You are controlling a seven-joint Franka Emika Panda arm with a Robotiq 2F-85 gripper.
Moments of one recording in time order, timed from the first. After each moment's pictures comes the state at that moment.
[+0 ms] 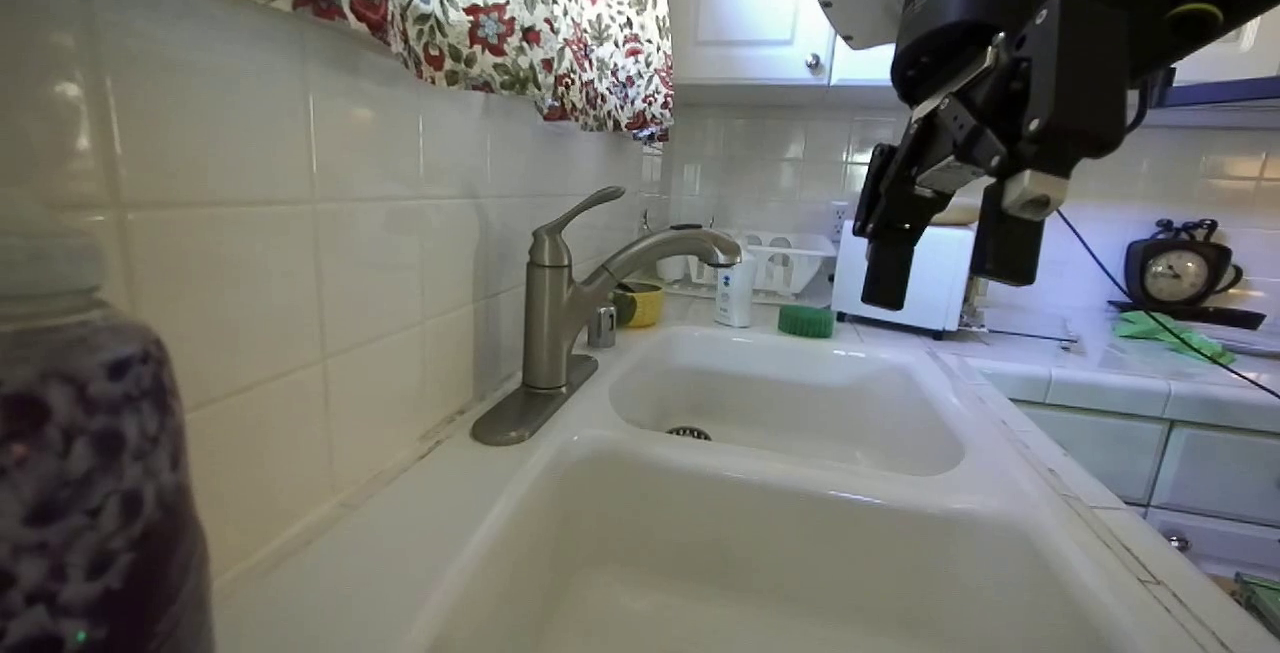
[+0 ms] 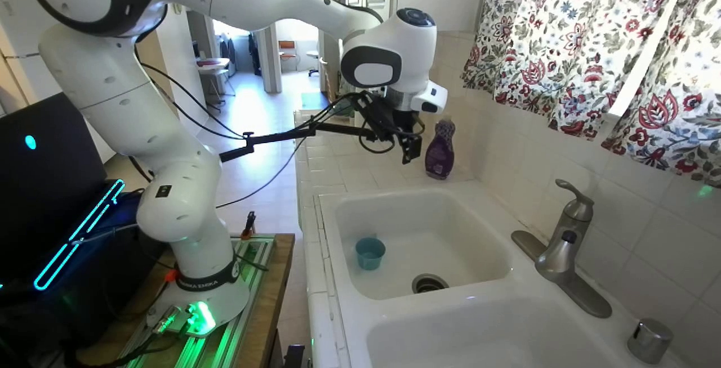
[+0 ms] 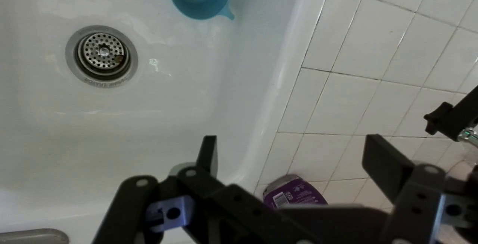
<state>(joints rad) 0.22 -0.33 0.05 -2.34 0.44 2.12 -0.38</state>
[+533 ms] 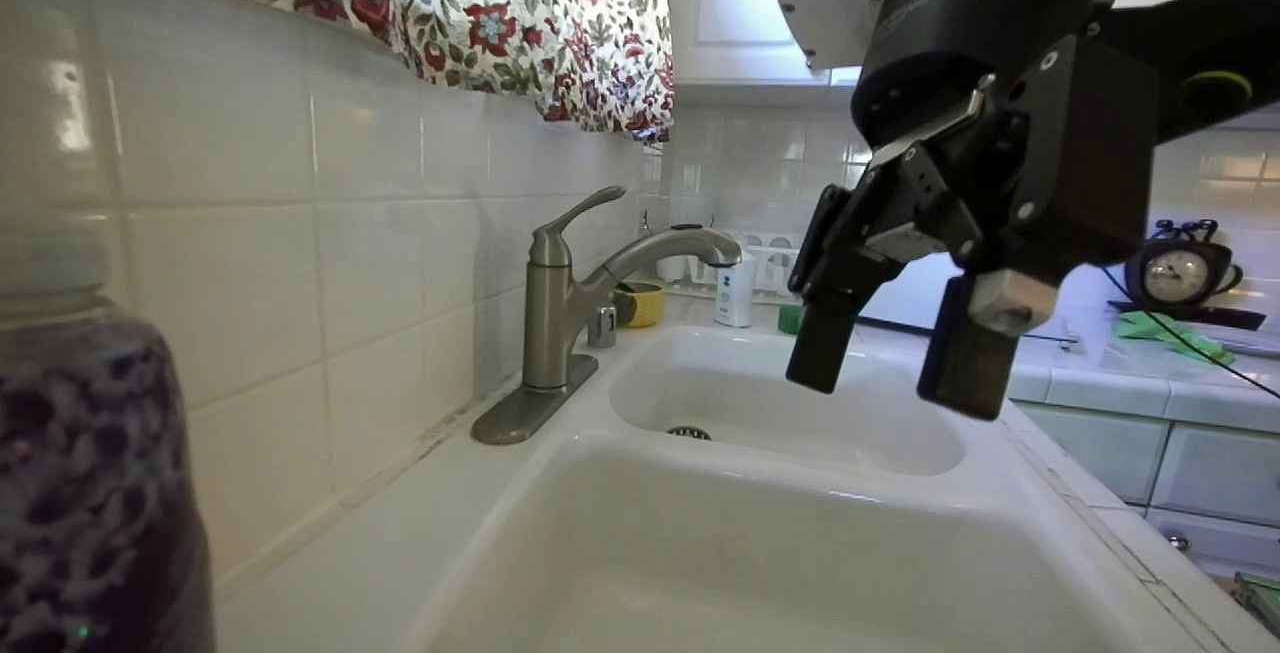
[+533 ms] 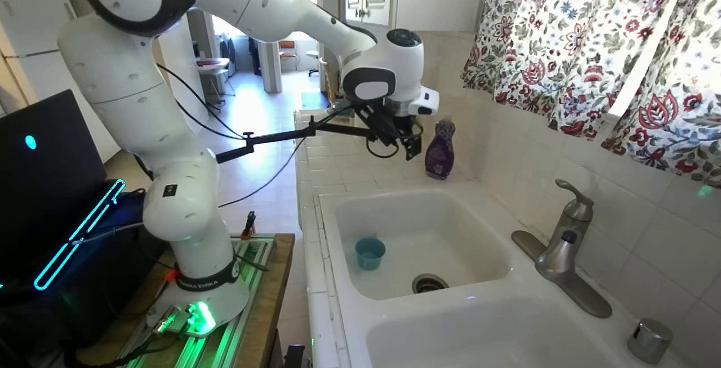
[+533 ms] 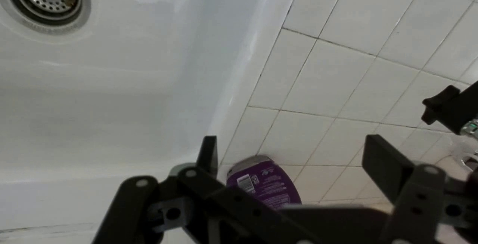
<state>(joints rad) 0.31 -0.22 0.12 -2.35 0.52 2.38 -0.42</state>
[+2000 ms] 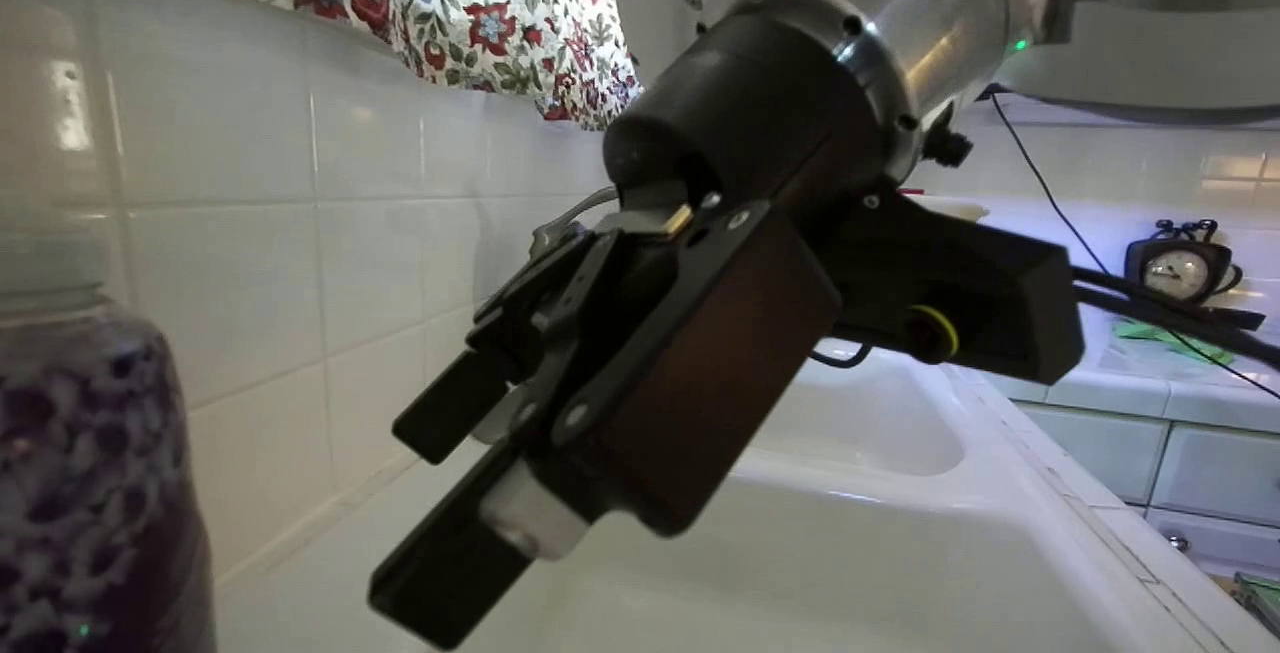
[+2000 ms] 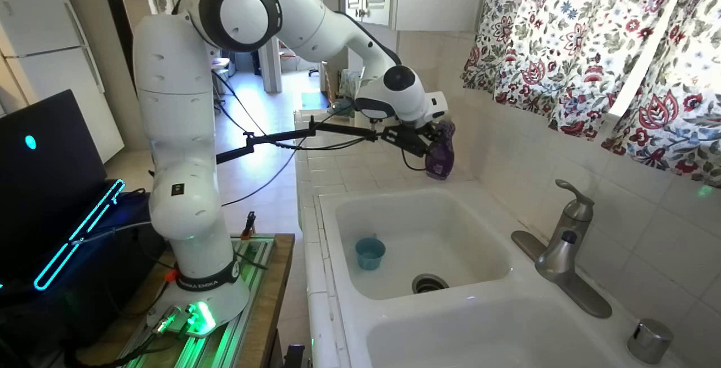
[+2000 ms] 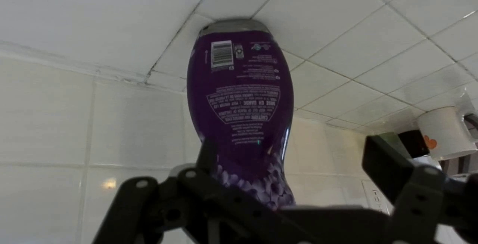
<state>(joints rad) 0.42 0.13 0.21 -2.14 1.12 2.92 -1.21</state>
